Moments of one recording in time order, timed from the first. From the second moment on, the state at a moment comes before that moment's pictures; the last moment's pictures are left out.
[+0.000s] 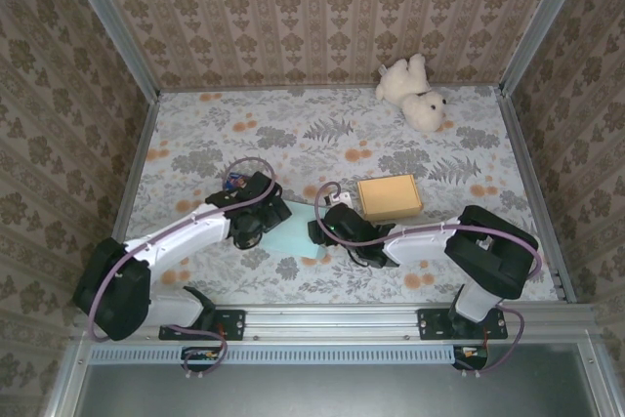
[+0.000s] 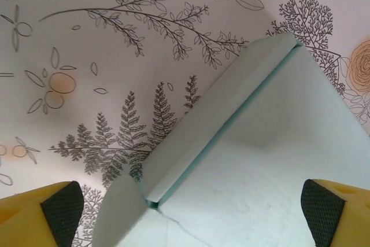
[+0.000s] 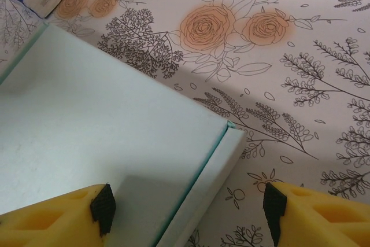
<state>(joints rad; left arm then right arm) -0.69 1.31 0.76 -0.64 -0.10 -1.19 0.95 1.64 0.66 0.26 0.29 0.62</state>
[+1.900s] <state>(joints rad) -0.63 1.39 0.73 -0.55 0.04 -1.29 0.93 1.66 0.66 0.31 0.26 0.63</state>
